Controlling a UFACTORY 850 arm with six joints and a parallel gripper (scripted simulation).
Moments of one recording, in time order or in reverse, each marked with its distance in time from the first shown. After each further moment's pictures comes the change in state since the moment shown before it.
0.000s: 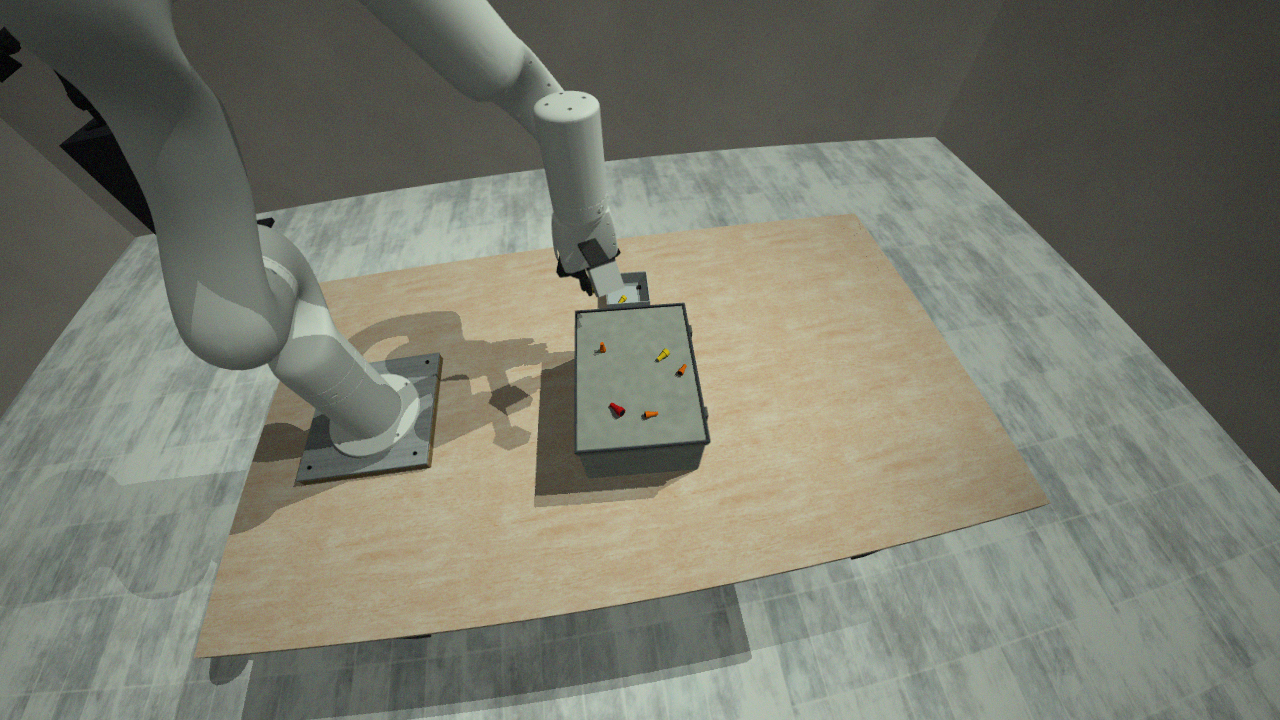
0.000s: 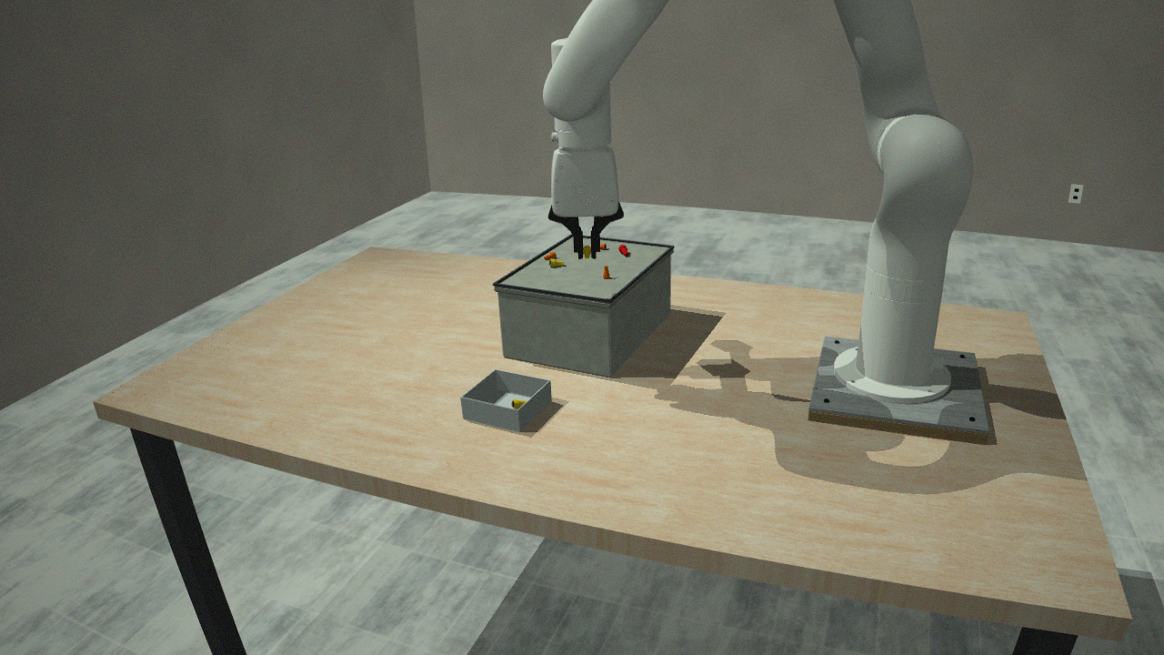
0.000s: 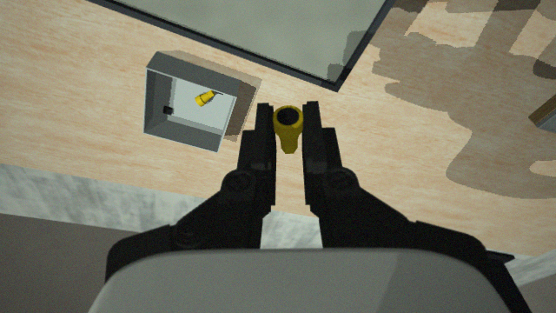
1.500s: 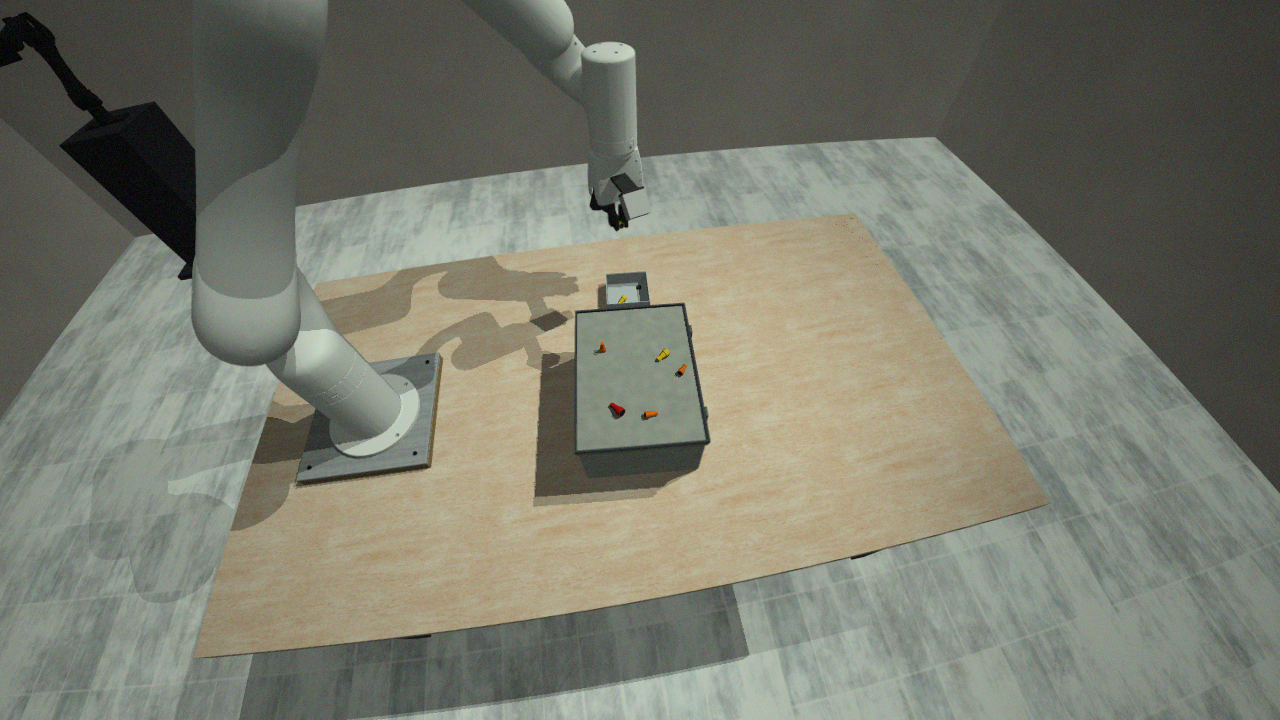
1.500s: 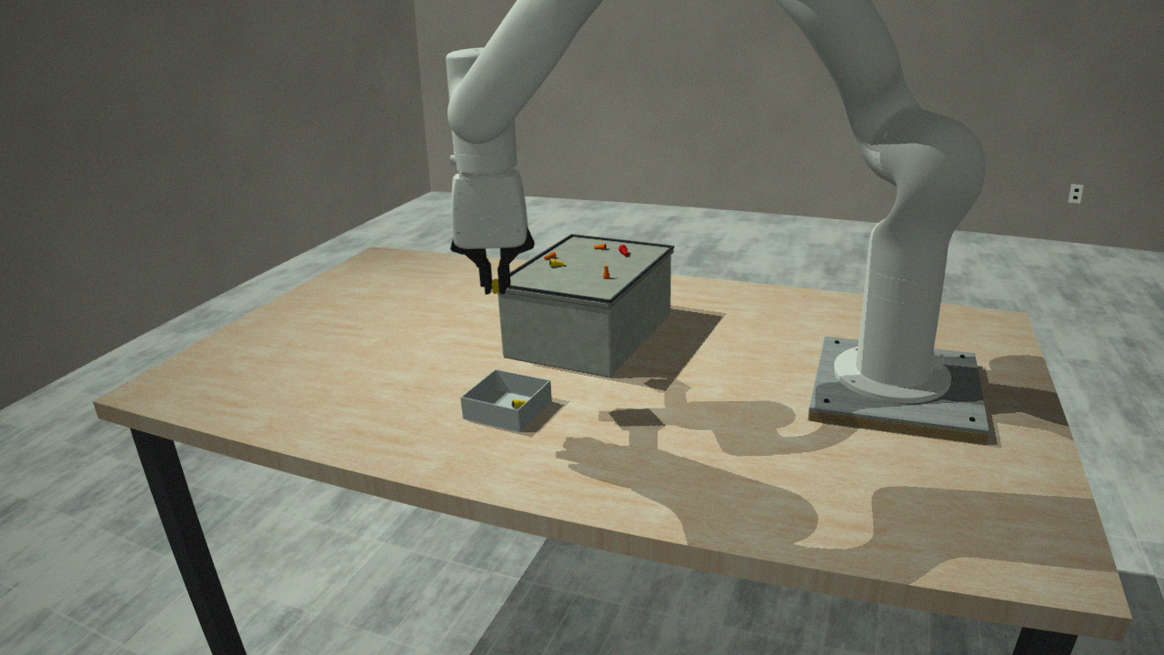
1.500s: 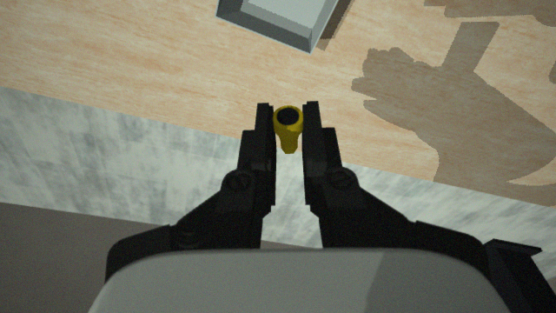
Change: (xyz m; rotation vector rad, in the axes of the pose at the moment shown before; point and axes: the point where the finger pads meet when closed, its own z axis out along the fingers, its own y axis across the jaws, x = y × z) arm -0.141 -0.127 0.001 -0.002 0.002 0.001
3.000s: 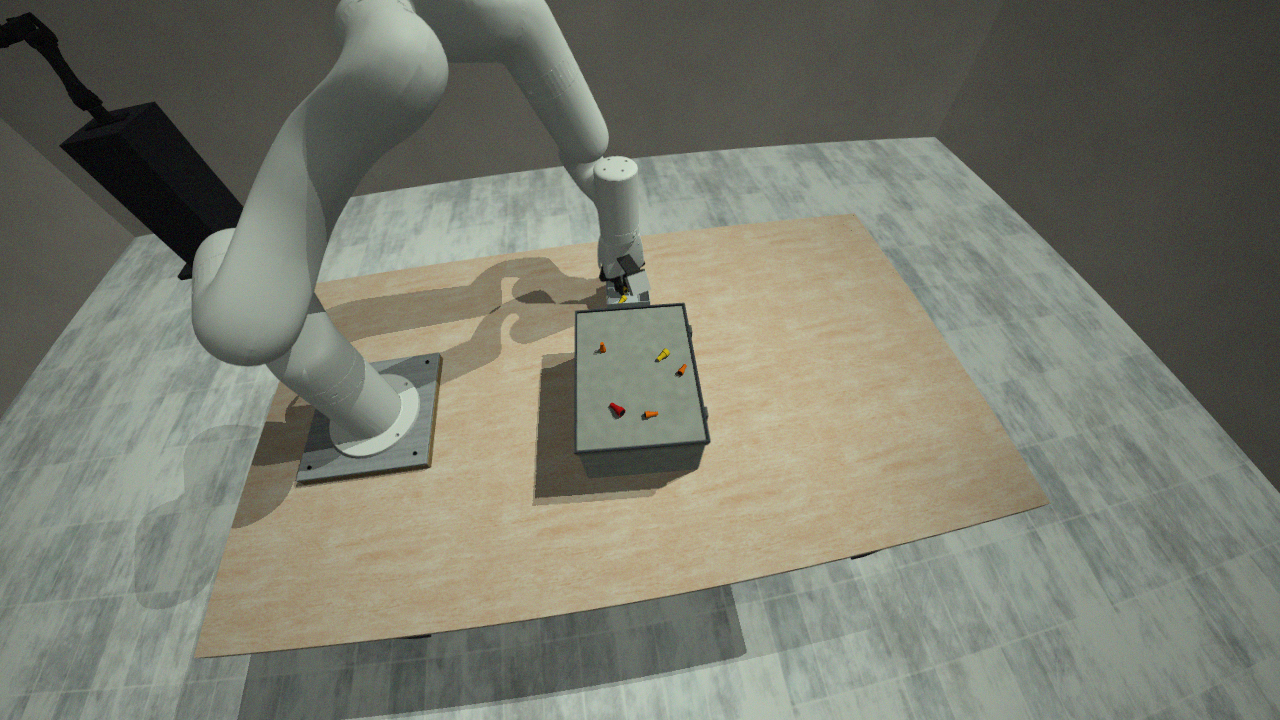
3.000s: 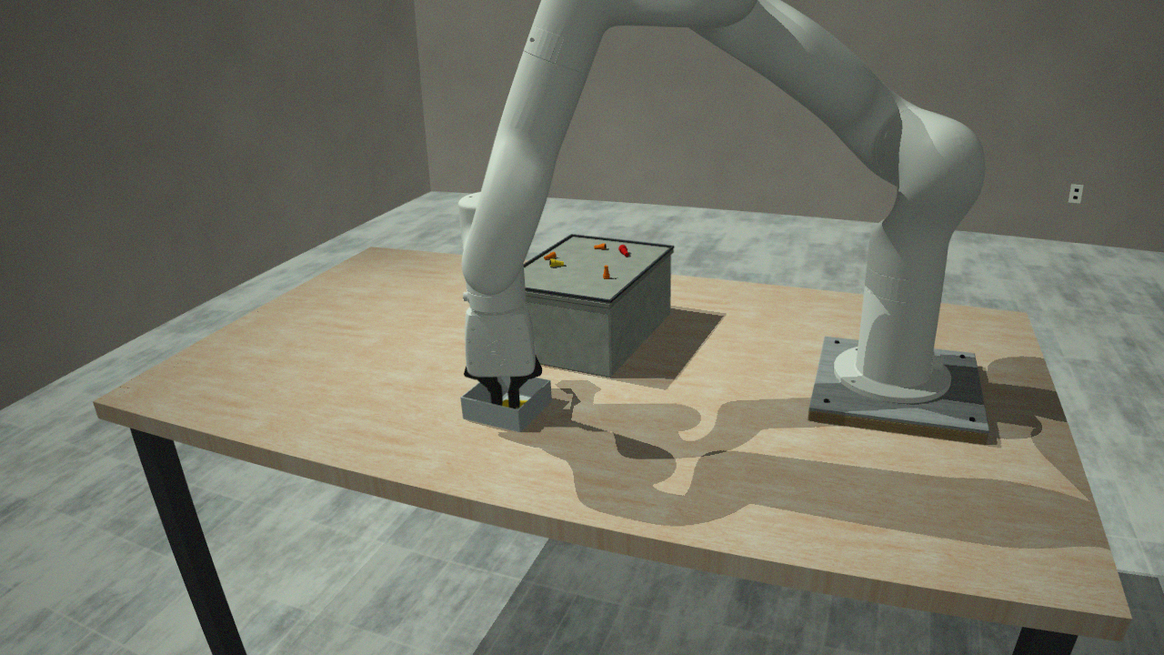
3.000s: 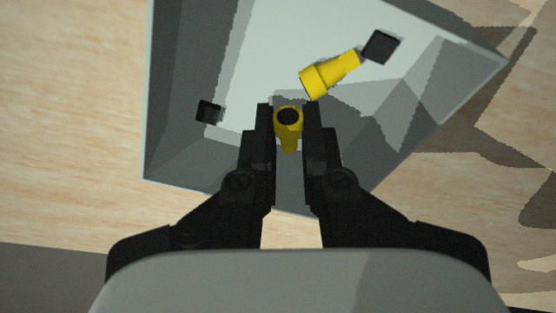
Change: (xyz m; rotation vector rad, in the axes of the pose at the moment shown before) arm 0.000 0.000 0.197 0.001 0.000 0.000
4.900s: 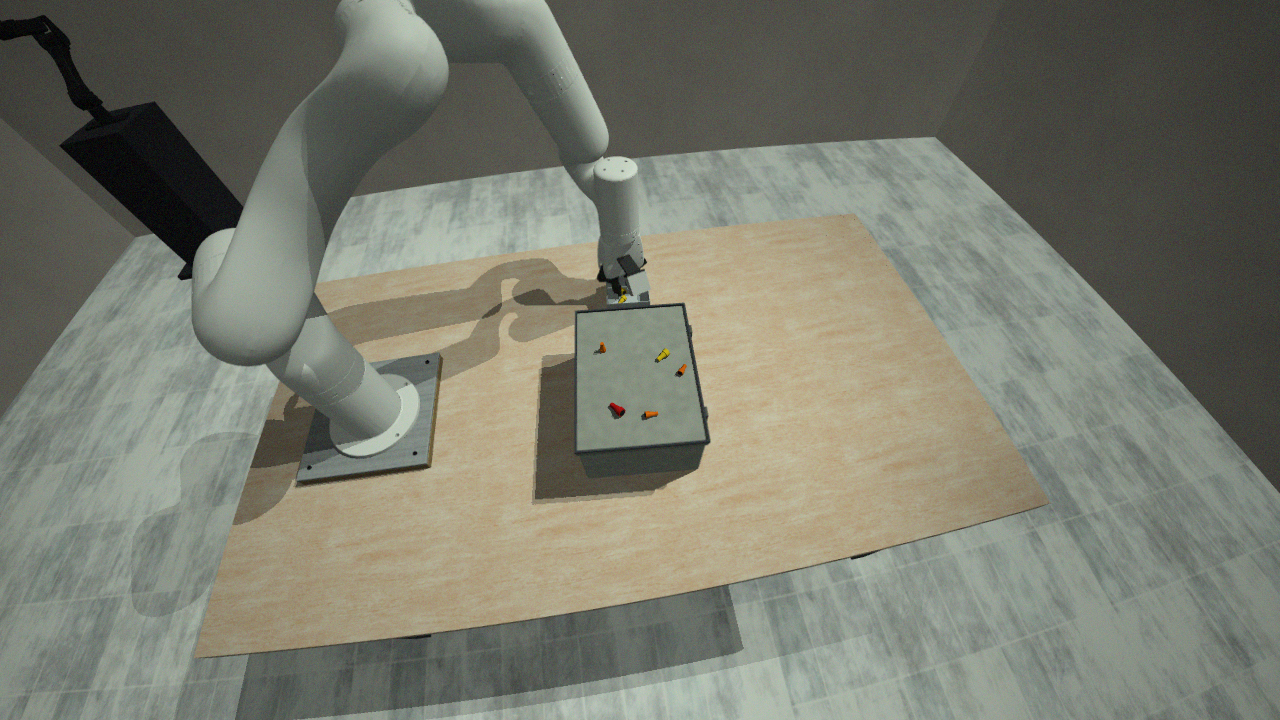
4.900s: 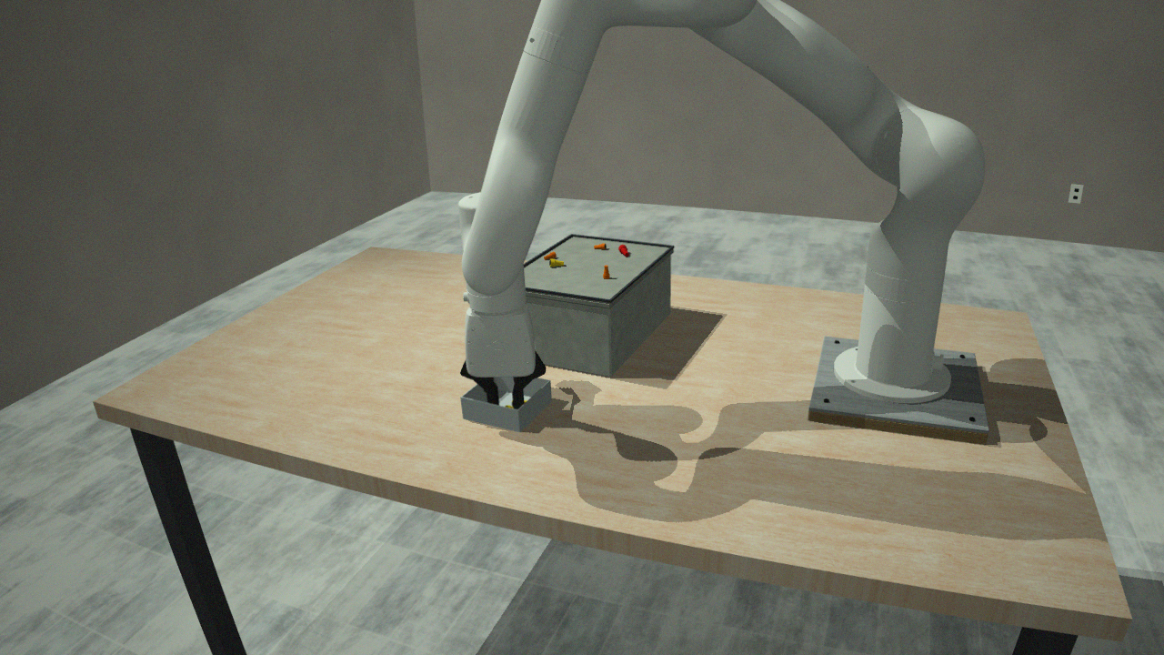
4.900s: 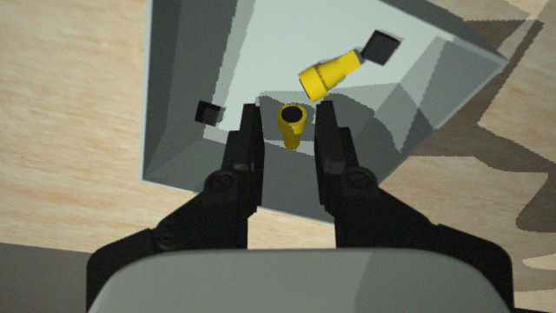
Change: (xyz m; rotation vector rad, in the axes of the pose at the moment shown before) arm 0.000 0.000 0.001 -0.001 0.000 0.000
